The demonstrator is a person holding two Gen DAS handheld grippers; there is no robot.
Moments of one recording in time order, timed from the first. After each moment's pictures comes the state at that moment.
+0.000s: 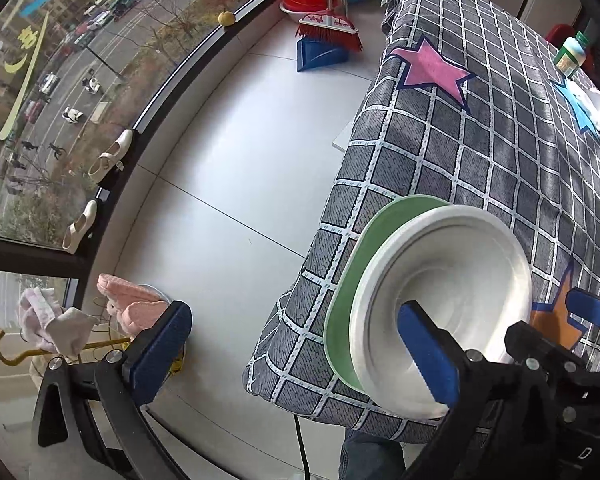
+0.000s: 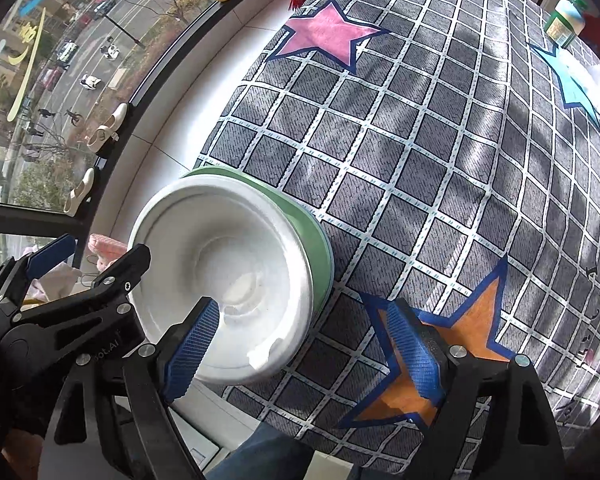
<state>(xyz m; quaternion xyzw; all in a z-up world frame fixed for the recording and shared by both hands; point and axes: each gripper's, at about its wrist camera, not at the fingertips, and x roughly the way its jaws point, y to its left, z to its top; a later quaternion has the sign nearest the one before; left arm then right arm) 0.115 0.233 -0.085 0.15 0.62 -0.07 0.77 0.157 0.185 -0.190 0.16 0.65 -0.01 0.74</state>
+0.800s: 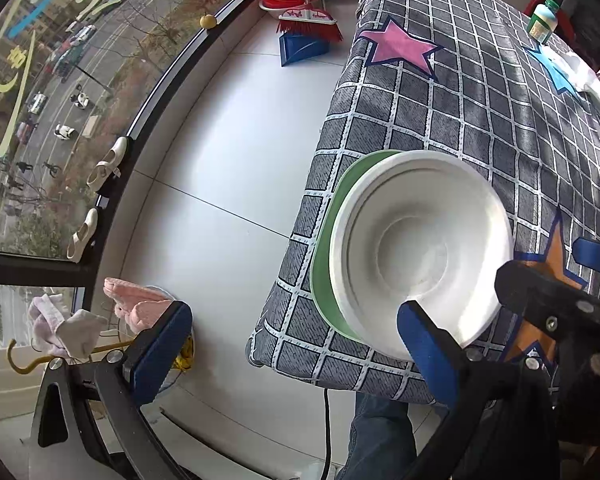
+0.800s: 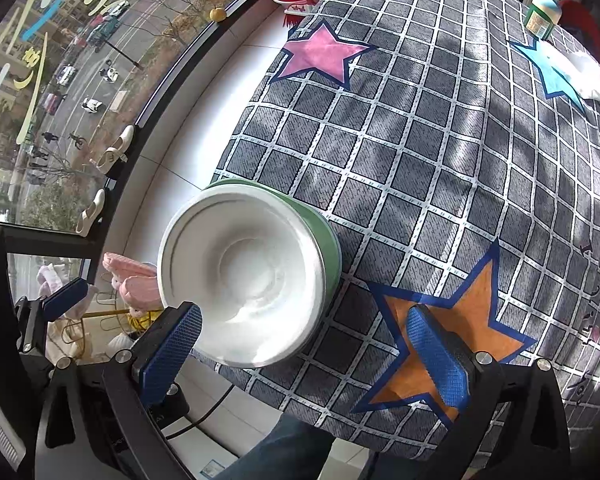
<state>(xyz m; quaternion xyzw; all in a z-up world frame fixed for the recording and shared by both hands) 0.085 0.228 -0.075 0.19 0.62 -0.09 0.76 0.143 0.185 -0.169 0.18 0.64 -0.01 0.75</state>
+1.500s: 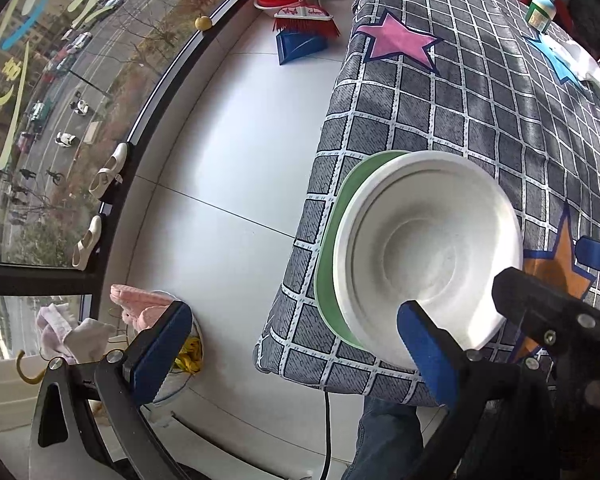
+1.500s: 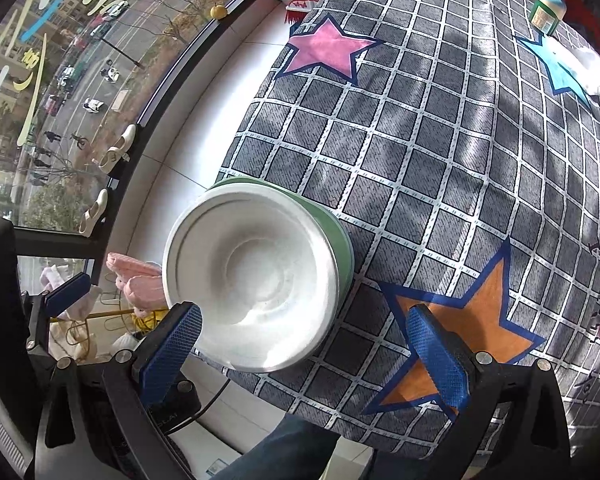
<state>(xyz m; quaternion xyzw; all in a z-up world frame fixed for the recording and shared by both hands) 0.092 0.225 -0.080 0.21 0.62 -0.10 0.75 0.143 0.187 -0.170 0.18 0.64 -0.01 0.74</state>
